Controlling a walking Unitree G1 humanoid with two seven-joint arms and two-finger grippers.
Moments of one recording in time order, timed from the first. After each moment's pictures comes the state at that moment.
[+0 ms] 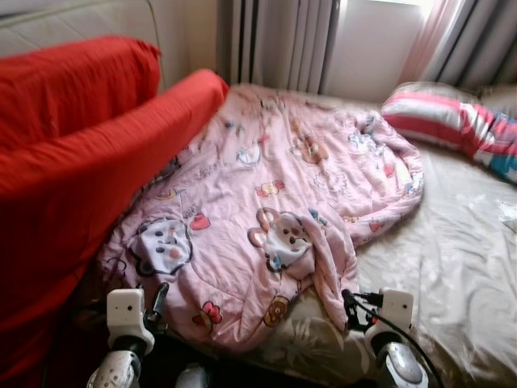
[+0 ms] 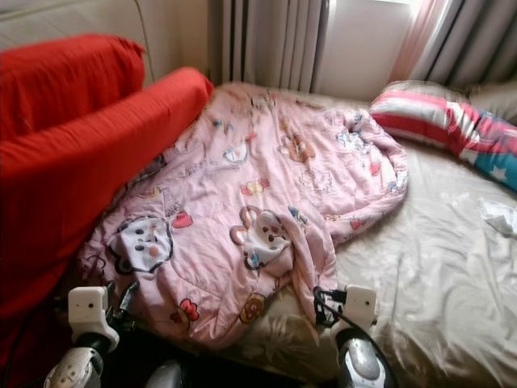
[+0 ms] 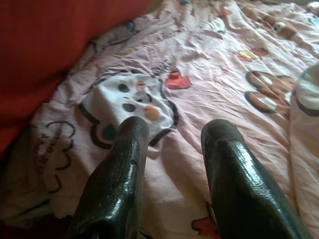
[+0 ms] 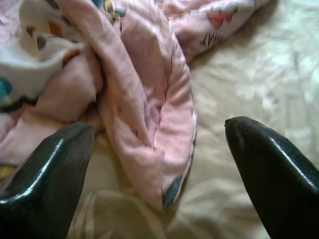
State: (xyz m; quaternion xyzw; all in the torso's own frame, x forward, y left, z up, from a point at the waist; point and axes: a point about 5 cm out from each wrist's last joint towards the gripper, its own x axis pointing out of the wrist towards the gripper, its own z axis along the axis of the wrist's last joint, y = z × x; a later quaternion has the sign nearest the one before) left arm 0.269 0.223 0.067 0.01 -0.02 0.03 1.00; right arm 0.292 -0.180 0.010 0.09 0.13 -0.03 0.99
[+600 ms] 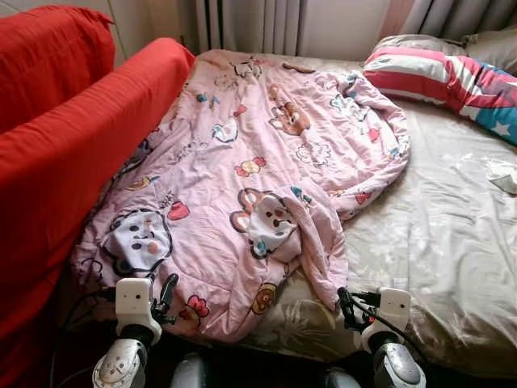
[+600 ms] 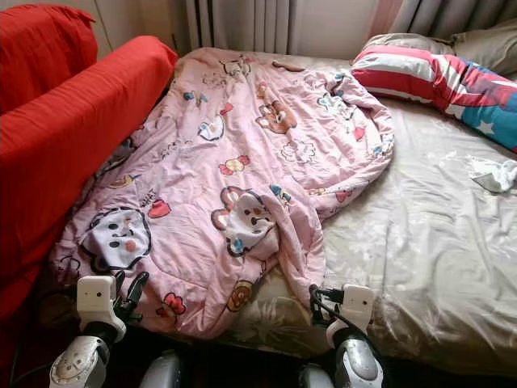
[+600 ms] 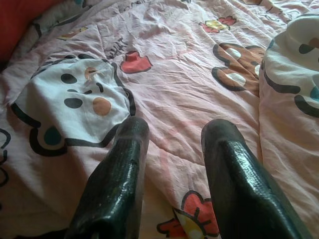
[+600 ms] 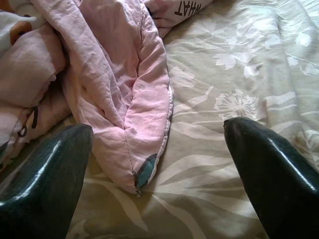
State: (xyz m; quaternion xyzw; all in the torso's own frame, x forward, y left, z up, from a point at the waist) left arm 0.277 0.213 0.075 0.01 -0.01 0.00 1.00; right arm 0.293 -0.180 0.014 0.09 0.11 -0.02 0.99
